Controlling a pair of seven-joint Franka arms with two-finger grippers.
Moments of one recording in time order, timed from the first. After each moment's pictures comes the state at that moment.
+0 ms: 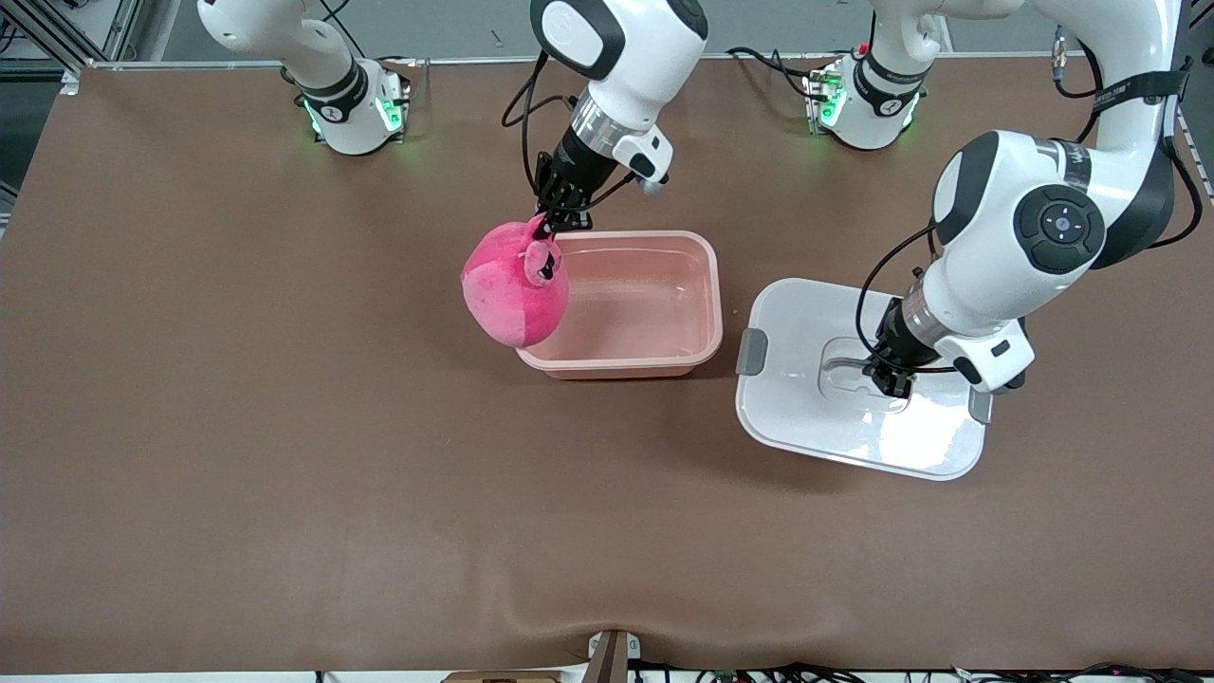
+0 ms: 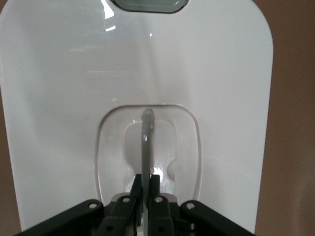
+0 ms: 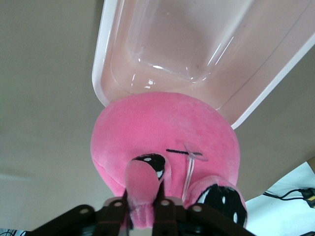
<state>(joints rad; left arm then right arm) -0.22 0.26 -0.07 -1.69 -0.01 1.98 -1.63 1.04 0.40 -0.03 -1.46 -0.47 1.53 -0.89</state>
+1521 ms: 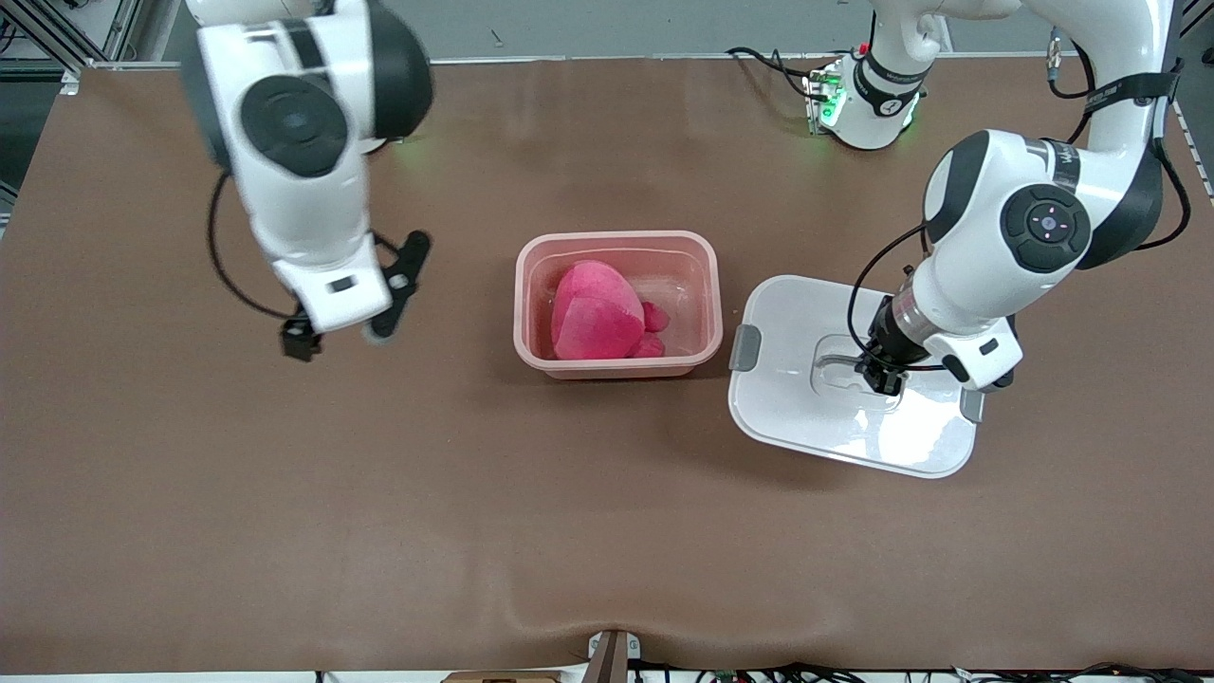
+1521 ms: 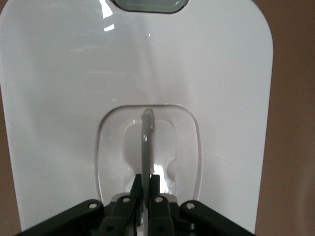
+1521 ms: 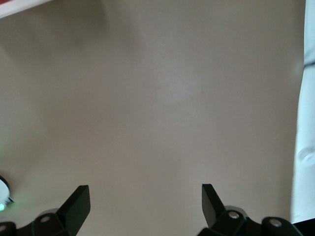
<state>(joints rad) -0.23 0.27 -0.09 -1.69 -0.01 1.98 -1.64 0.47 0.33 -0.07 -1.30 -0.28 1.48 -0.82</state>
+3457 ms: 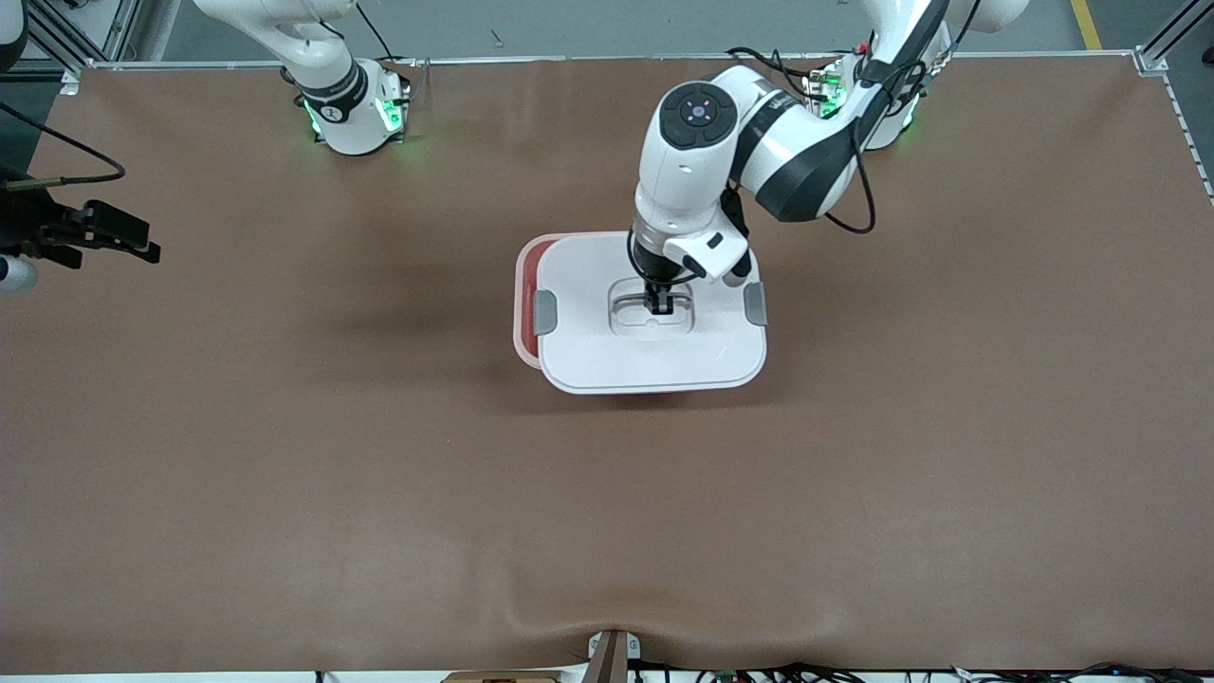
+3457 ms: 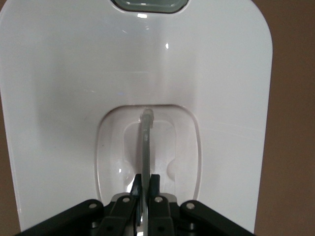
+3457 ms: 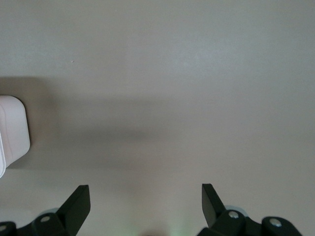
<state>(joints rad) -0.59 0.37 -0.21 -1.65 0.07 2.13 -2.43 -0.01 0.01 -0.06 -1.59 0.05 1.51 -0.11</state>
